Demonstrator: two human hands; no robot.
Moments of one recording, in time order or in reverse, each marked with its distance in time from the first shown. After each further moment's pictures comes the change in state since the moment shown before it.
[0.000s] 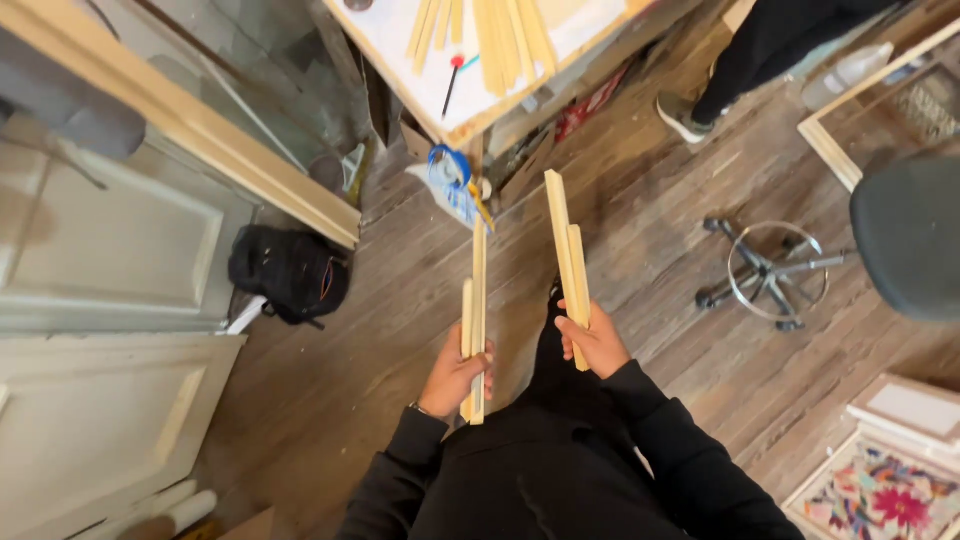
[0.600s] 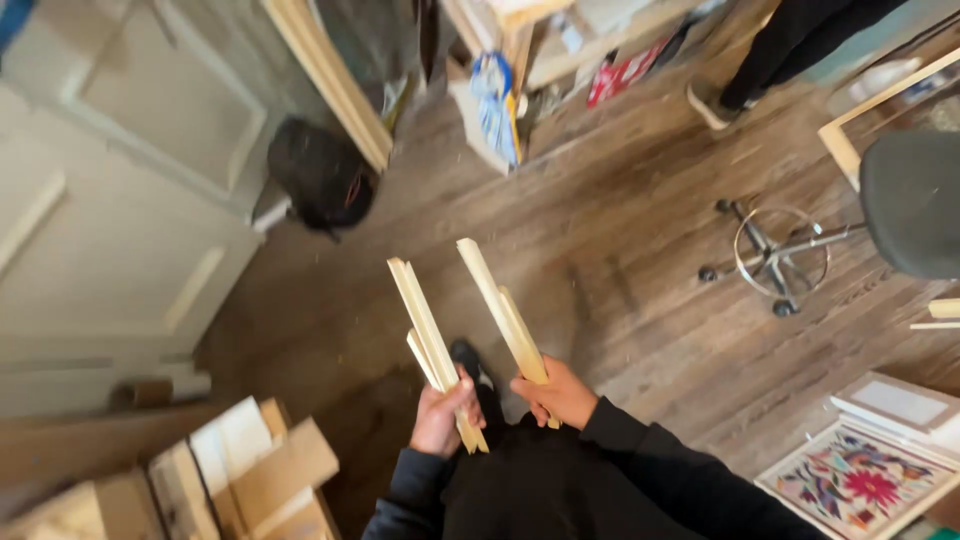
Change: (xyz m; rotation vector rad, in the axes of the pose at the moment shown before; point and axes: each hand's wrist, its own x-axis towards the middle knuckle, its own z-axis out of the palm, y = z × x) left_hand -0.289 -0.189 0.037 -0.418 0.229 0.147; right_hand -0.275 0.128 0.084 -0.153 -0.475 0.221
